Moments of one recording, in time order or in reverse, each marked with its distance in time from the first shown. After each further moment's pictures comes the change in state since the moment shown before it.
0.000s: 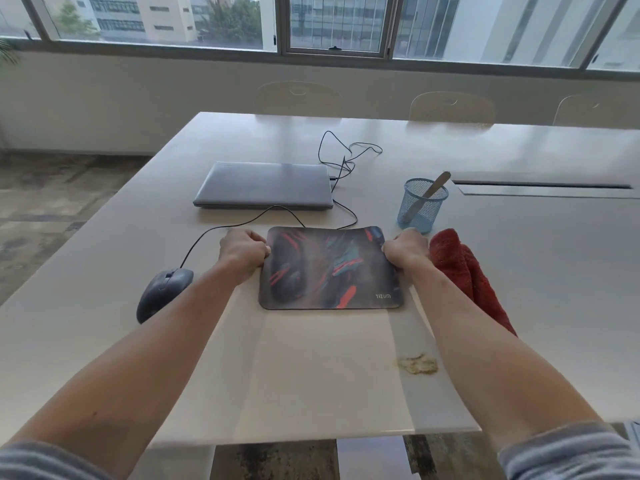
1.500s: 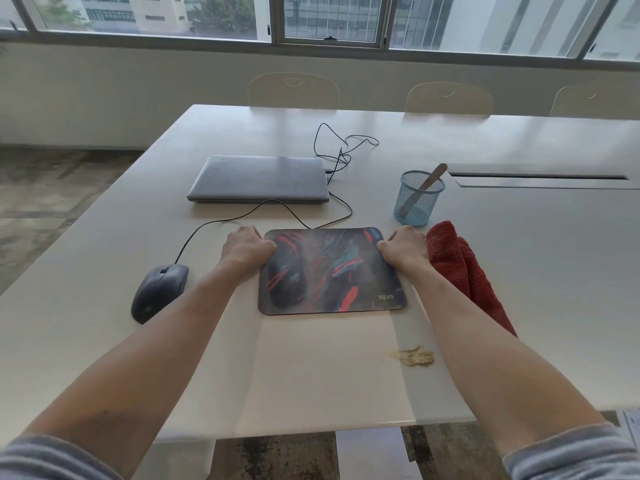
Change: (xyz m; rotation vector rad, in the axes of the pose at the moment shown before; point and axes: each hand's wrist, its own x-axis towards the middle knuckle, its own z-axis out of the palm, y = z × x) left_hand 0.001 0.001 0.008 0.420 -0.097 0.110; right_hand -0.002 0.012 0.004 -0.175 0.007 -0.143
